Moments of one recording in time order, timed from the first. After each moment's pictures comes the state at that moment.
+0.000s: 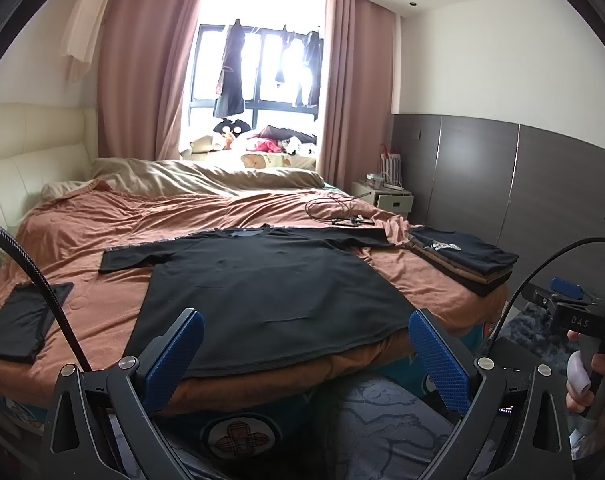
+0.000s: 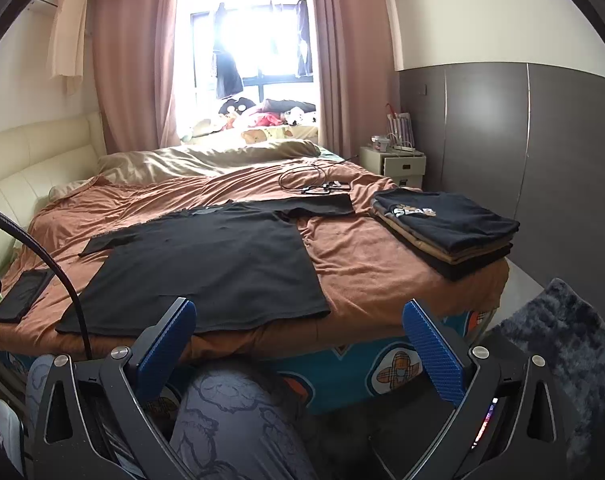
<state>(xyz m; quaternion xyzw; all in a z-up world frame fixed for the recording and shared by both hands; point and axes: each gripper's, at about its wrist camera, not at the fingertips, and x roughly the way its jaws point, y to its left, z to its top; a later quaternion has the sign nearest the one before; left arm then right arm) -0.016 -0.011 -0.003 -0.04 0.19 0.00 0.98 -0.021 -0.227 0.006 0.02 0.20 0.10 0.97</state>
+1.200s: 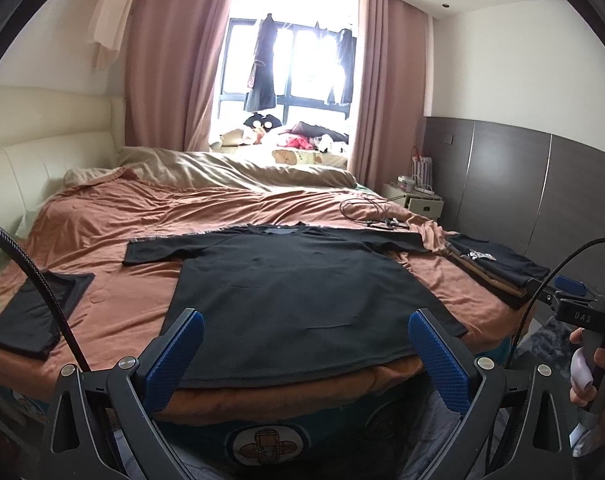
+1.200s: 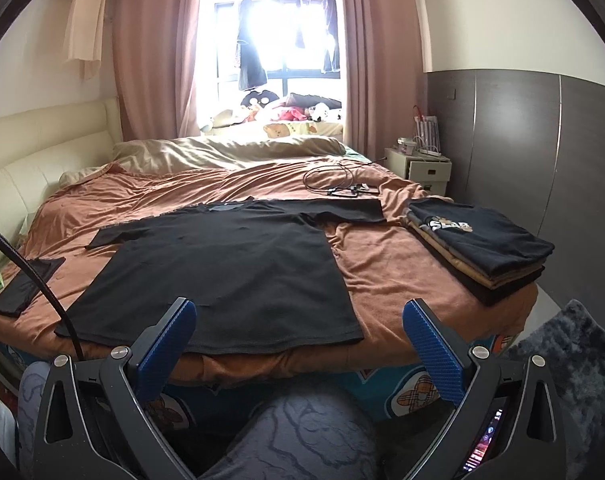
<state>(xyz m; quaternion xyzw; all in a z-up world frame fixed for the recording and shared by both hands) 0.012 0.038 -0.010 -0.06 0.19 0.05 0.98 0.045 -0.190 0.004 -0.01 0.20 0.14 0.97</state>
